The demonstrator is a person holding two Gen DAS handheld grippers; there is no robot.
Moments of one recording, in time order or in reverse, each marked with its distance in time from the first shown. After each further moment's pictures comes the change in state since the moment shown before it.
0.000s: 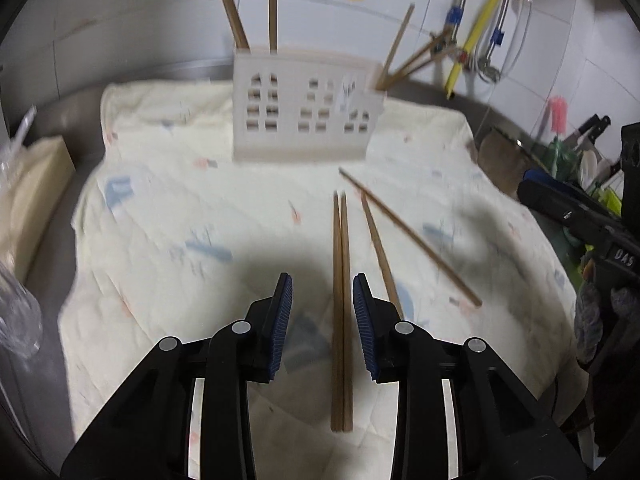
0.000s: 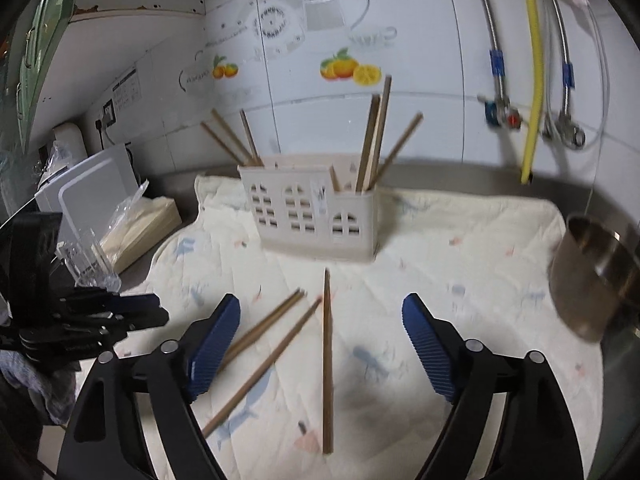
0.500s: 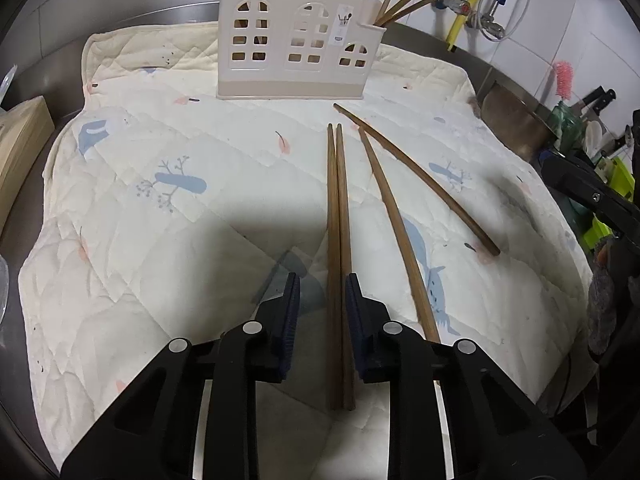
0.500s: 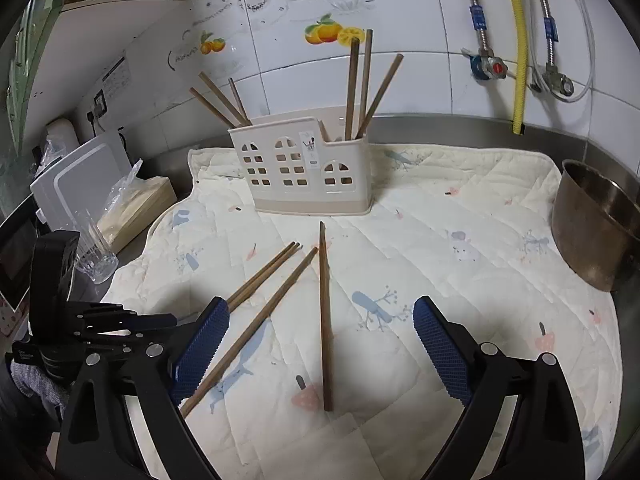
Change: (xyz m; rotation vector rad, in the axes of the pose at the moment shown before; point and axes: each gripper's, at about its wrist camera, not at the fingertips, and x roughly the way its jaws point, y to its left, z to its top) left arm 0.032 -0.002 -0.032 0.006 0.113 -0.019; right arm 0.004 -0.009 -0.038 0.053 0.062 0.001
